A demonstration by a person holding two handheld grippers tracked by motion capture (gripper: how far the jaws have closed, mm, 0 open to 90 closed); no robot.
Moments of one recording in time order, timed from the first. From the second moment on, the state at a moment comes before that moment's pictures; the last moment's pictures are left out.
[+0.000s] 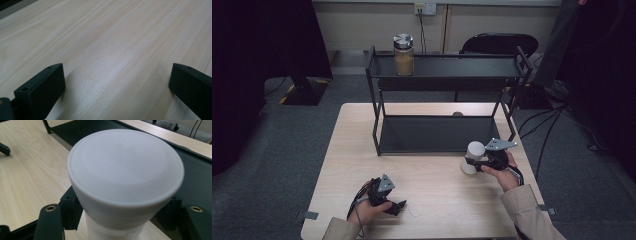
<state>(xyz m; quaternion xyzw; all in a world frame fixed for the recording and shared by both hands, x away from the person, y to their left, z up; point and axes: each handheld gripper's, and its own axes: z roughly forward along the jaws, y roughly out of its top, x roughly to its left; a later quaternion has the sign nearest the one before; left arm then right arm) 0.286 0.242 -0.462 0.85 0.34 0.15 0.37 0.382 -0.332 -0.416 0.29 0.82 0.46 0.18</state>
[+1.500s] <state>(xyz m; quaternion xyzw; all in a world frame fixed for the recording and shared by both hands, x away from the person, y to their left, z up) 0.286 0.242 -0.462 0.85 0.34 0.15 0.37 0.398 -0.312 -0.281 0.23 0.84 0.47 0.15</state>
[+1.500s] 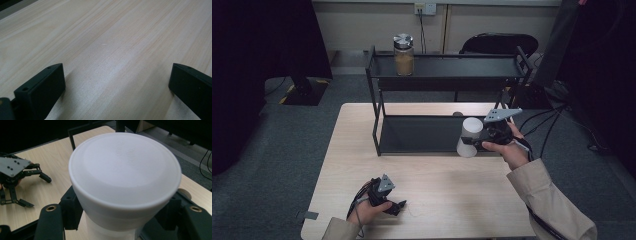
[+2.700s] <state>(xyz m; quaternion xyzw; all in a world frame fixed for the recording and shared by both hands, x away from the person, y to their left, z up) 0.286 0.242 -0.462 0.85 0.34 0.15 0.37 0.424 -0.289 -0.144 0.24 0.84 0.47 0.16</state>
